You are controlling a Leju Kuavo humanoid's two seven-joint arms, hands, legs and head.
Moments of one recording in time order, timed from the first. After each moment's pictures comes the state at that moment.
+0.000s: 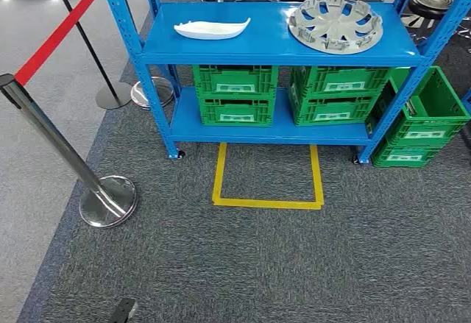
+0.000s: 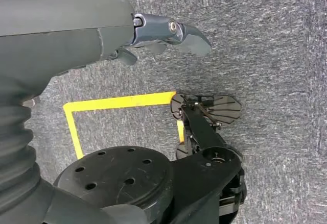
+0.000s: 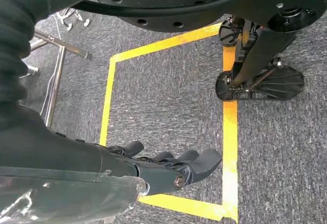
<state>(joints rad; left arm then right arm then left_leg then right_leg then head) 0.16 0.00 0.01 -0.42 0.00 0.01 0.00 0.15 0.01 -0.02 -0.38 0.00 0.00 0.00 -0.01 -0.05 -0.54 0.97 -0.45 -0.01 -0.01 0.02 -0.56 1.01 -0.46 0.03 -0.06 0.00</state>
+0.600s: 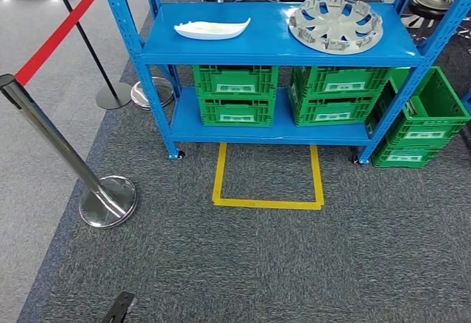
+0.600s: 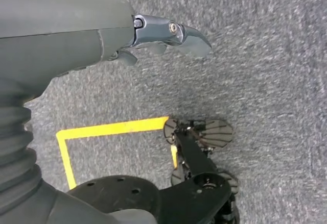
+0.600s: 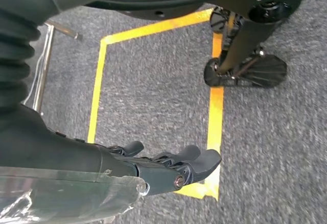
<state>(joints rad) 0.12 -0.02 0.18 -0.40 -0.25 0.01 -0.04 0.11 0.02 -0.17 -0.38 0.22 -0.01 -0.03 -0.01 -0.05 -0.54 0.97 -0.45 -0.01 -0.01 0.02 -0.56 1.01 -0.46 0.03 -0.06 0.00</state>
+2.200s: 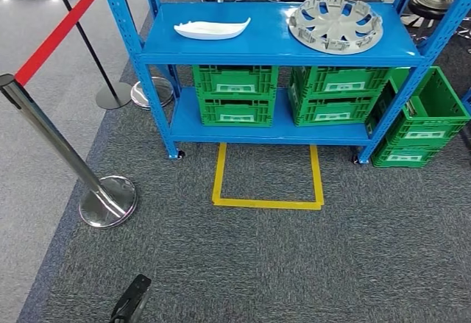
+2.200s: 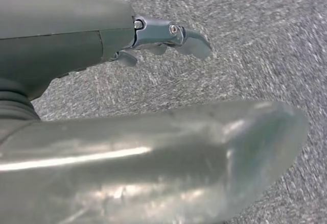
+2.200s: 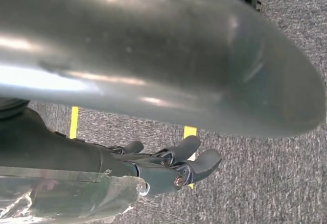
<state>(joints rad) -0.09 -0.16 0.99 -0.29 -1.28 0.02 -0.29 -0.07 0.21 -1.05 -0.26 1.13 -0.02 -0.18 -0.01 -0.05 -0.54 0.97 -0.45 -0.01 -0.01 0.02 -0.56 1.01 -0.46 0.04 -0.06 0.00</state>
